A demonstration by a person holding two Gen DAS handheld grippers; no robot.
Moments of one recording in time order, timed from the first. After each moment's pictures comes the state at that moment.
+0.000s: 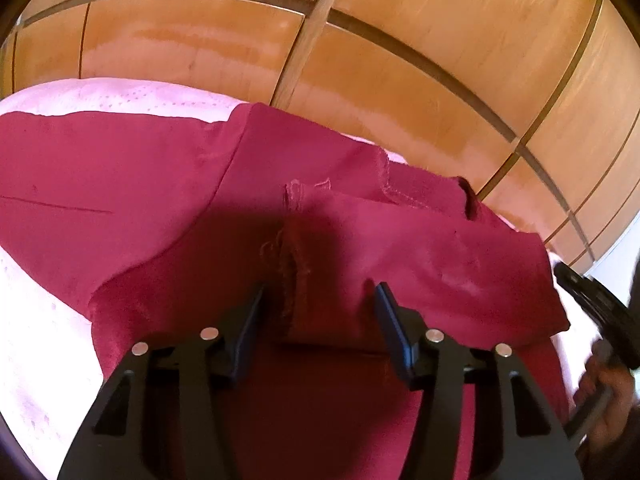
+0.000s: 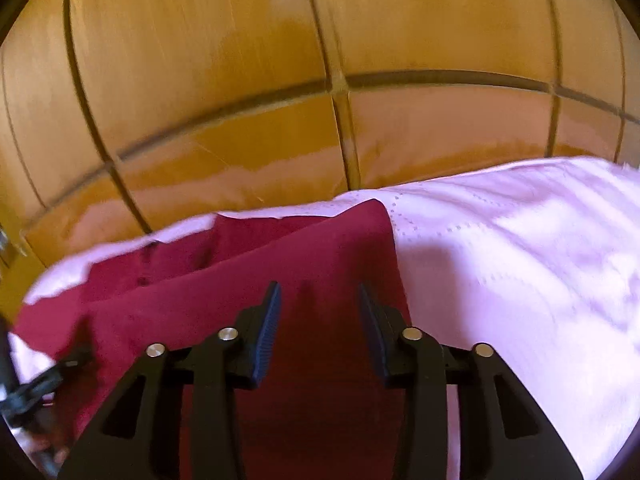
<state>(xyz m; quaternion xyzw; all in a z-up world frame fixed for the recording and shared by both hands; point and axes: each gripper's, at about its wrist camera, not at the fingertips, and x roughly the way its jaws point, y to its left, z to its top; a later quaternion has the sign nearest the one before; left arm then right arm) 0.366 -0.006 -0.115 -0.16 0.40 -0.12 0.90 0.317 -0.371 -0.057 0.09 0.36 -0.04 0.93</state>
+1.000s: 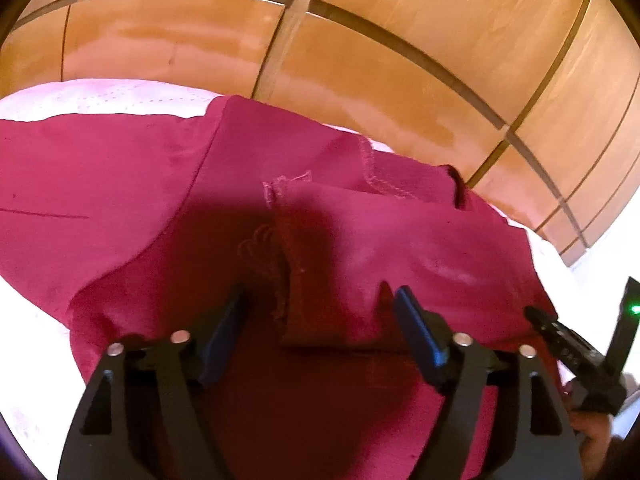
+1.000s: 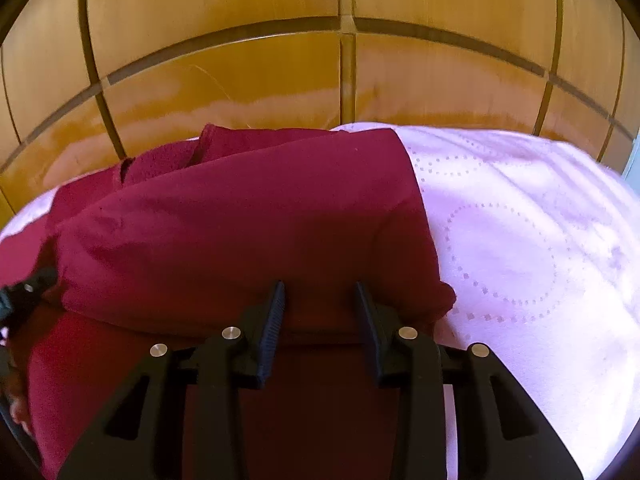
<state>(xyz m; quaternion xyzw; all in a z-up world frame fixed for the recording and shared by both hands) 0.366 -0.008 -0.113 -0.16 0.40 -0.15 0.89 0.281 -0.328 -0.093 0.03 0.41 -0.07 0.91</state>
